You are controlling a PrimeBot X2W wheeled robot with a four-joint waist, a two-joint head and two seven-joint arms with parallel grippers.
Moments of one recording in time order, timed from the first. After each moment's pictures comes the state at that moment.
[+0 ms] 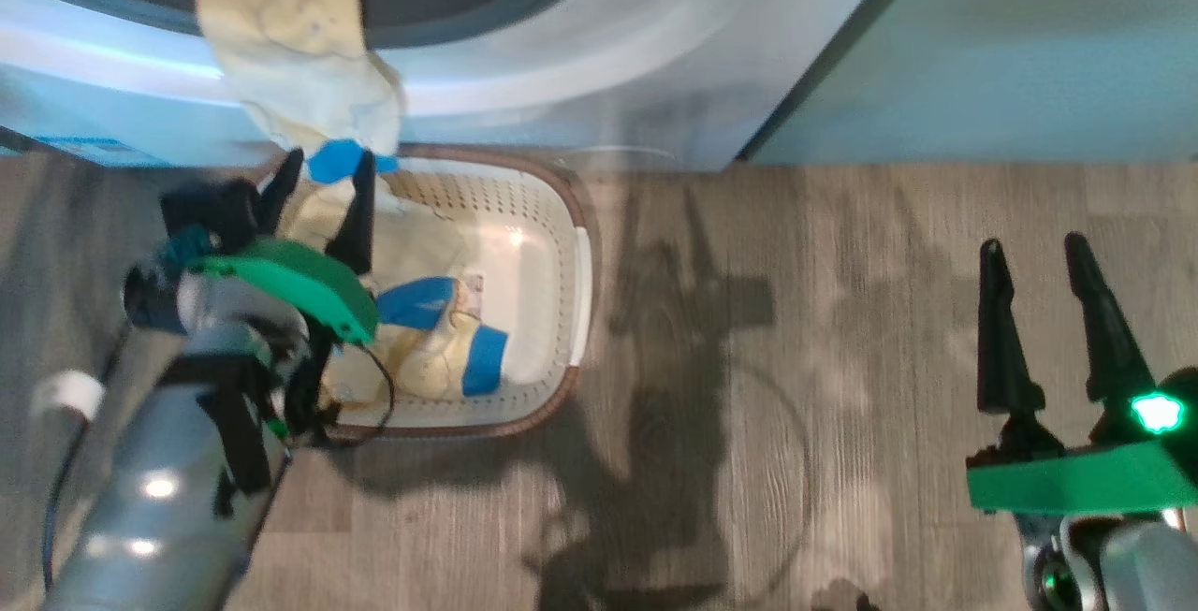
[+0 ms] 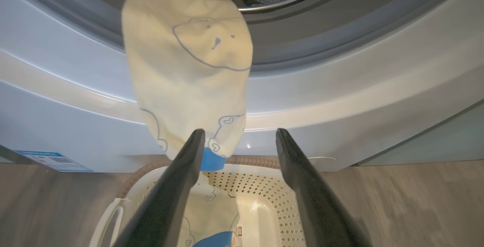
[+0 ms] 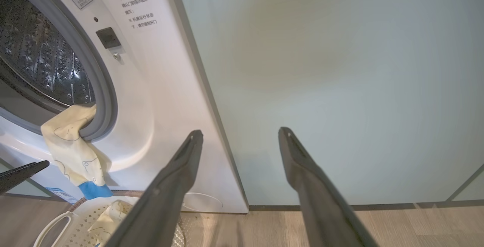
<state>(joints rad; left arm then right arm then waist) -0.52 0.28 -0.26 0.48 -0.50 0.04 -0.22 -0.08 -0.04 0.10 -0.09 0.24 0.13 -0.26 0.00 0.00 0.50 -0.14</state>
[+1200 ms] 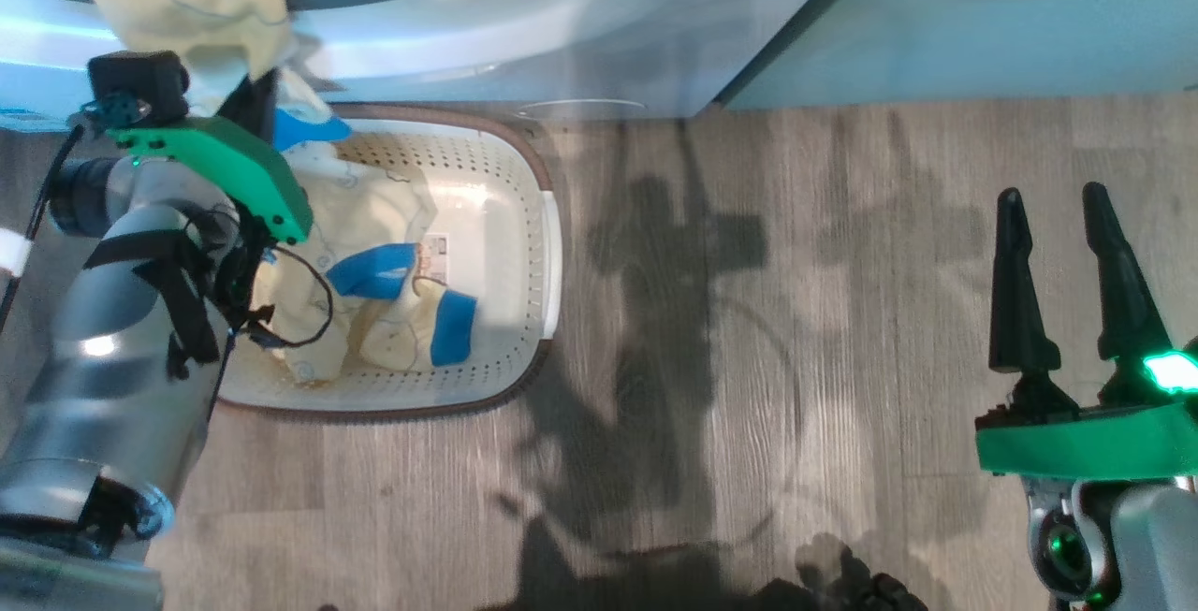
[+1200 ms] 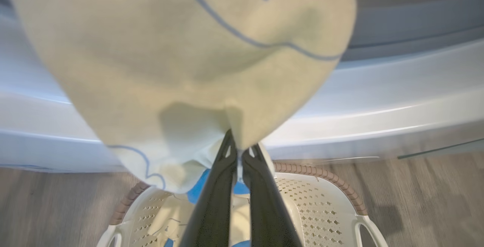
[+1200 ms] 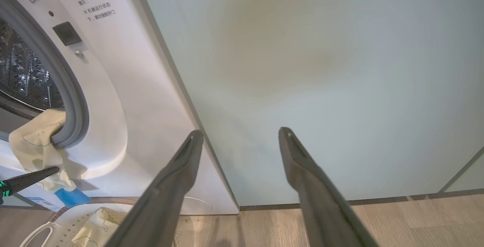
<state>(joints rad) -0.87 0.30 -0.29 0.94 -0.52 -0.08 -0.18 -0.15 -0.04 0.11 -0.10 0.29 0.13 -0.26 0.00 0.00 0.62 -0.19</state>
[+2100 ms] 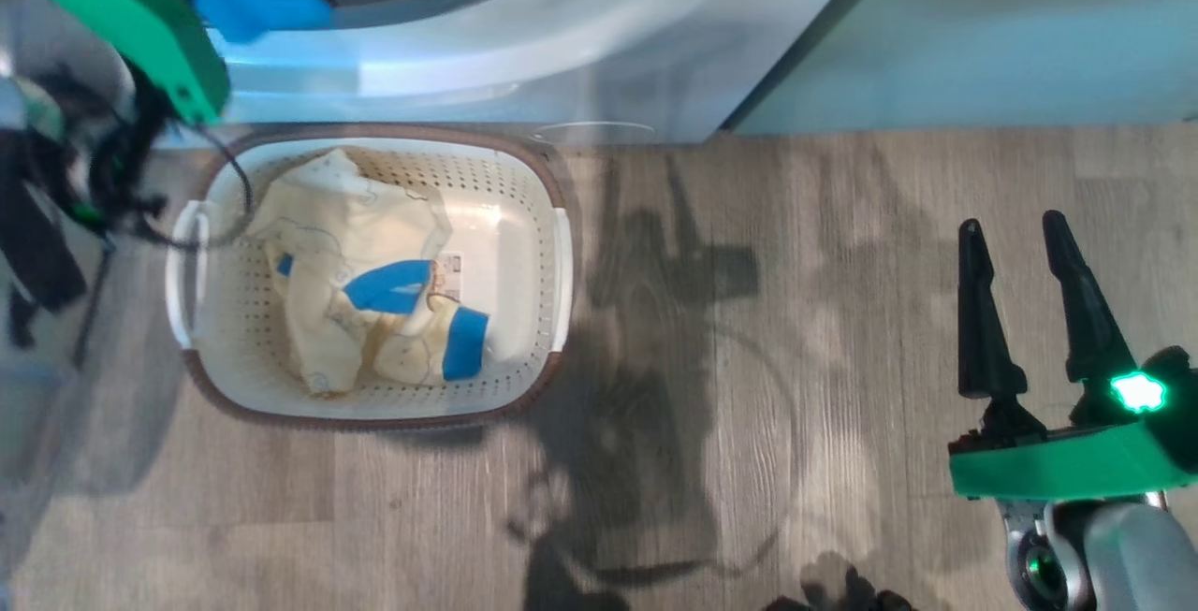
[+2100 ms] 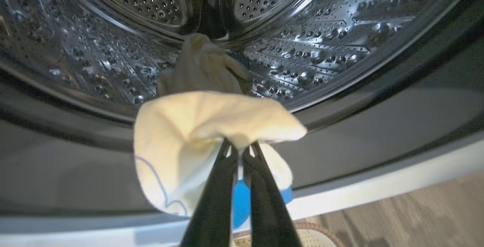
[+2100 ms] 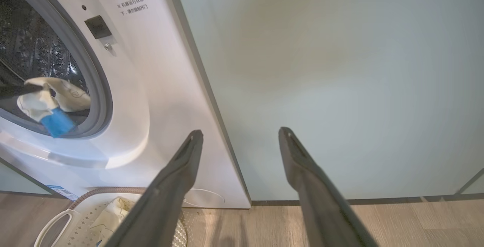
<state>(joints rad) -0.85 0.52 -0.27 0.33 -0.58 -0.01 0.21 -0.12 -0.04 0.14 -0.08 0.27 0.13 -0.26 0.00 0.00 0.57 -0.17</state>
